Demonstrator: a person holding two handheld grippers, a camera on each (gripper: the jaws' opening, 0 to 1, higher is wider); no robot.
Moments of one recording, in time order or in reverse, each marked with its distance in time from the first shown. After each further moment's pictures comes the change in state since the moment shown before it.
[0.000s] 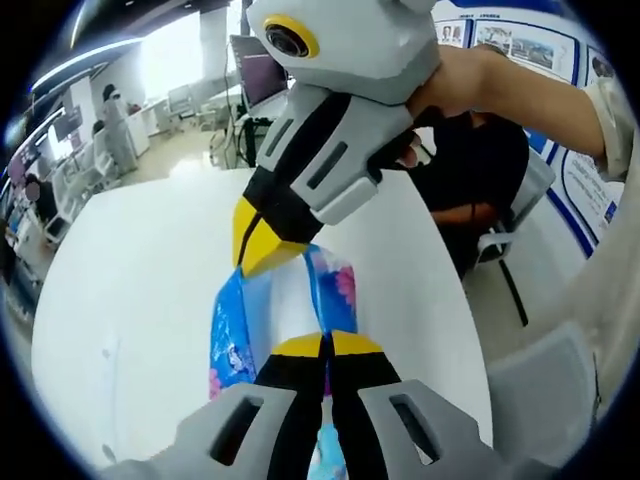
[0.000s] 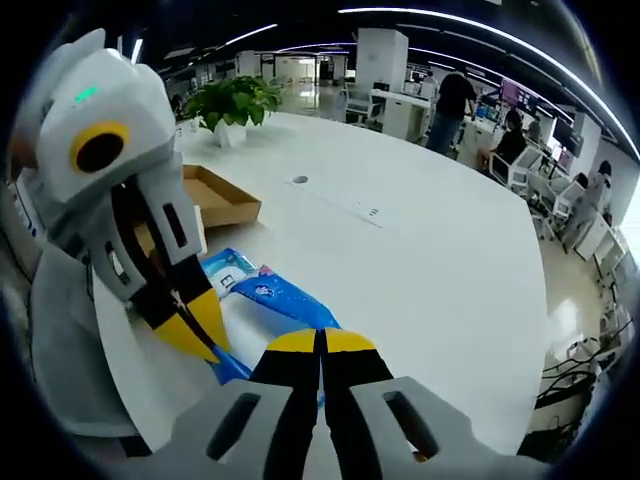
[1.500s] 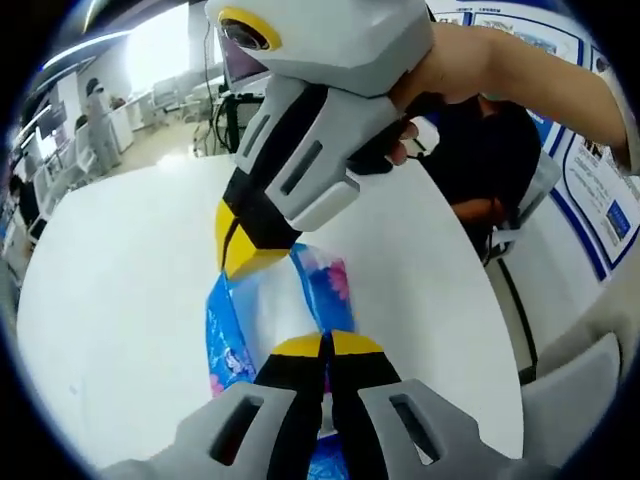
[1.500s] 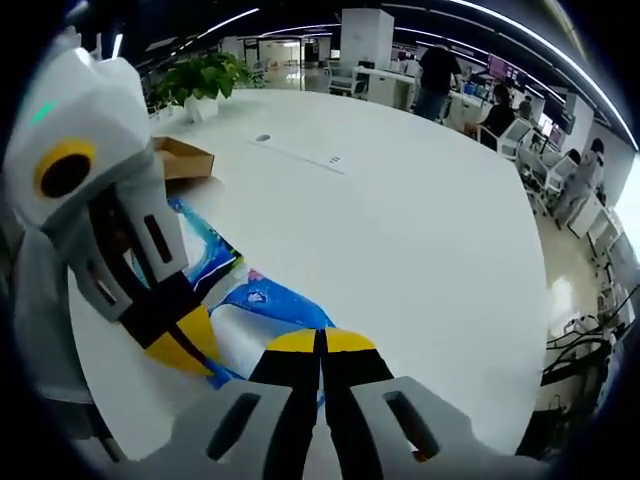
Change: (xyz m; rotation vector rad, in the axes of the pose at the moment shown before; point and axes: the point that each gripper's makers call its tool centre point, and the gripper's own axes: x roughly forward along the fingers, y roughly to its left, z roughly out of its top) left arm 0.097 0.010 0.002 0.014 0.030 -0.057; right arm 0.027 -0.061 -0.077 0.042 0.091 -0.036
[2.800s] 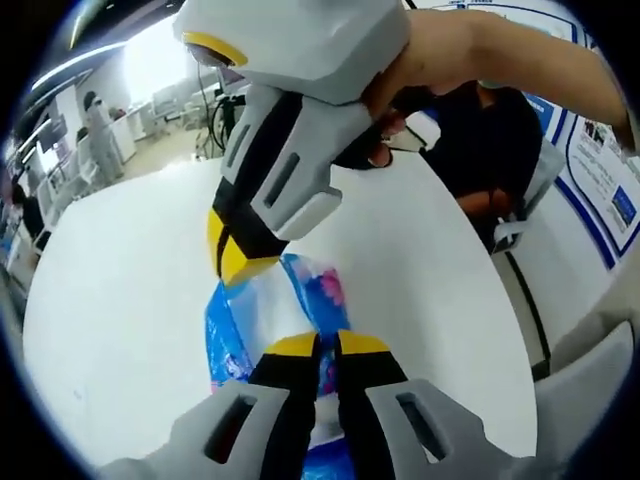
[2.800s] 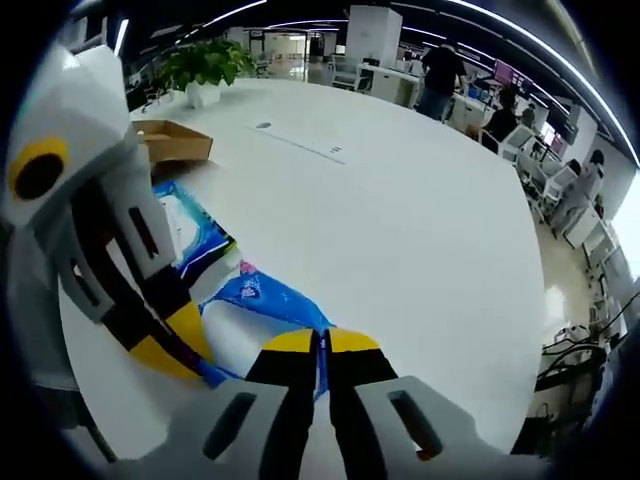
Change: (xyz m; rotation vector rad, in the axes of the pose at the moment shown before) left arm -0.001 -0.003 0.001 0.041 -0.019 0.044; right arm 0.002 0.001 -0.003 -0.060 0.022 -0.029
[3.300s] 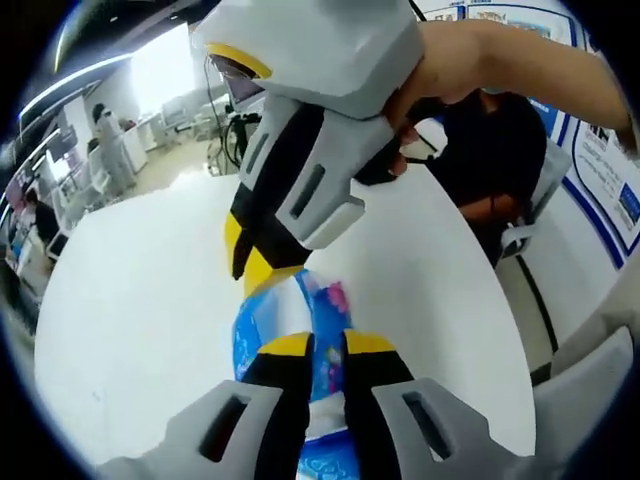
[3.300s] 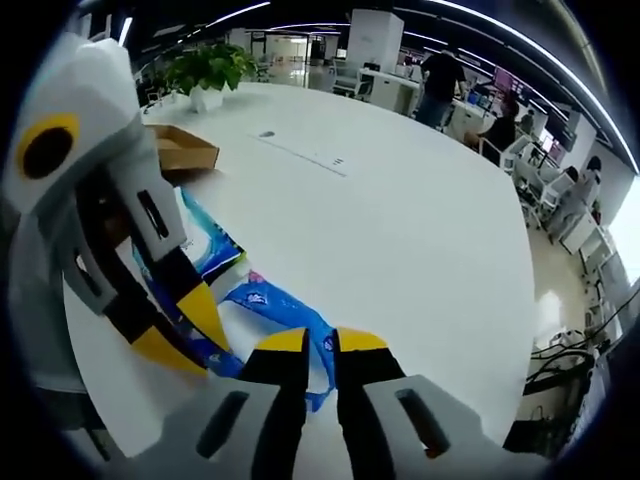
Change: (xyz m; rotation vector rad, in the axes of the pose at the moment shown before) left arm -0.027 0.001 0.011 0.012 -0.026 0.058; right arm -0.024 0.009 0.016 -0.011 -0.015 -0.017
